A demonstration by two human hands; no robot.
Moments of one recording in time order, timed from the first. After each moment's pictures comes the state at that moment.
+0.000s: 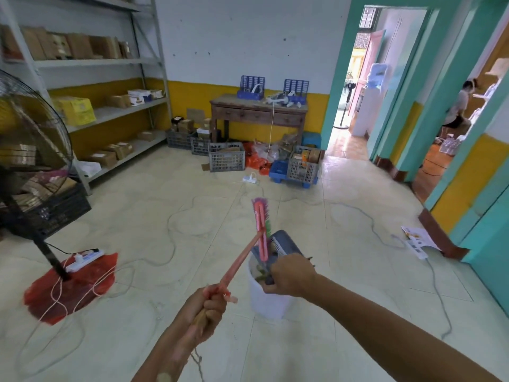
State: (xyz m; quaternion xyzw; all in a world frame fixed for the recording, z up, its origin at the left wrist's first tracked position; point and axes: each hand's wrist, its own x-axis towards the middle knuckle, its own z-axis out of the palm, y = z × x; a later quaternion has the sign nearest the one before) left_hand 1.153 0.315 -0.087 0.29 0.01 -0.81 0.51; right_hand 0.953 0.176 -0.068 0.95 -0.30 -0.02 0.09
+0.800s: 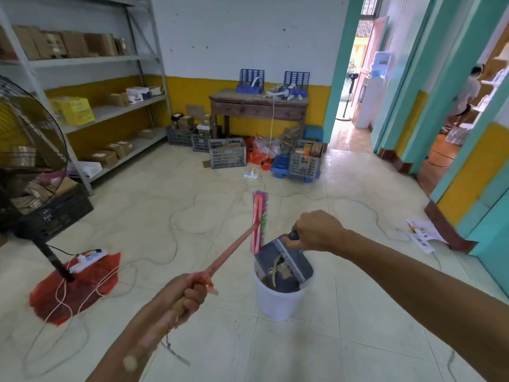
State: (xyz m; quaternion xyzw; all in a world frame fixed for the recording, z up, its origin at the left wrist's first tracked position) left_hand 1.193 0.288 -0.061 0.44 -0.02 -0.78 0.45; right_hand 0.917 0.088 -0.004 0.94 -0.30 0.03 0.13
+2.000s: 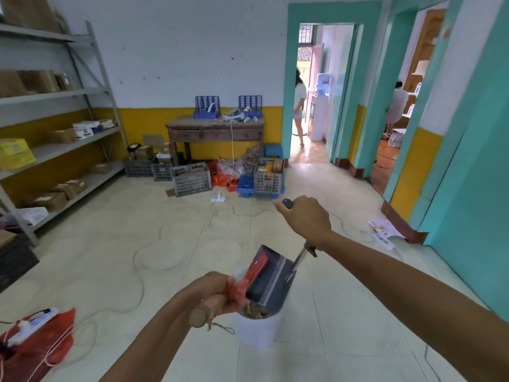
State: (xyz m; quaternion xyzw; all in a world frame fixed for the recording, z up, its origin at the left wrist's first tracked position) left_hand 1.067 0.208 0.013 0.58 -0.20 -0.71 0.35; right_hand 0.868 0.075 0.055 0.70 -0.64 0.31 -0.06
